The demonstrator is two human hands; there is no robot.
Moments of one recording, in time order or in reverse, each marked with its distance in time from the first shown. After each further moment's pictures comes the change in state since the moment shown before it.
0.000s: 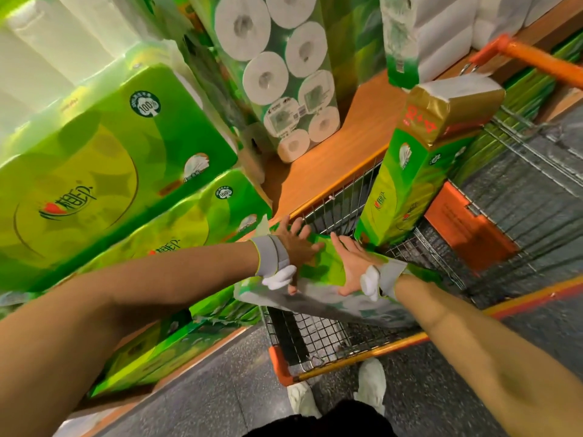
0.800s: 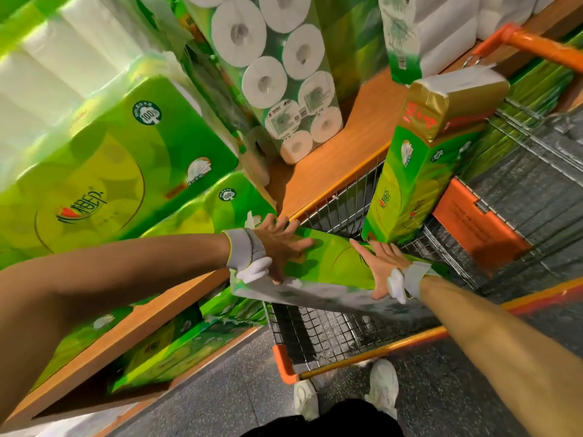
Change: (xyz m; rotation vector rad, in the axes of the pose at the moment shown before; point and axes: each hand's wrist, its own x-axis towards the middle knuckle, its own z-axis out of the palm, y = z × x) left_hand -0.034 -0.023 0.001 0.037 0.104 0.053; right_hand -0.025 0.051 0.011 -0.131 0.044 0.051
